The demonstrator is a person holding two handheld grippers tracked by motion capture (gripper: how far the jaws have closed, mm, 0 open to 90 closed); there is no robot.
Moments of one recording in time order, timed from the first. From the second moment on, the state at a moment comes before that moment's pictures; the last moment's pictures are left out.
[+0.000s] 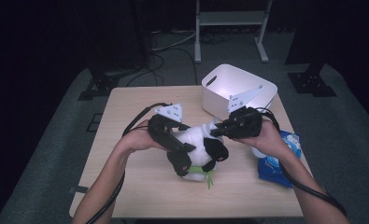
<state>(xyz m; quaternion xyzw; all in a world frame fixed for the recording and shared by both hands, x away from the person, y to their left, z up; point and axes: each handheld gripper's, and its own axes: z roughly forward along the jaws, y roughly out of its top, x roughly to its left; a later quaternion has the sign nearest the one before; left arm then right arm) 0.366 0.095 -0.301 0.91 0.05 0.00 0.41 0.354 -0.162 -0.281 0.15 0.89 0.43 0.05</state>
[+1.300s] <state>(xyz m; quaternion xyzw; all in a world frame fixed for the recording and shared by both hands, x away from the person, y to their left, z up) 0.377 0.093 -0.288 0.90 0.06 0.00 0.43 0.353 -0.183 -0.286 0.16 0.90 0.39 0.06</state>
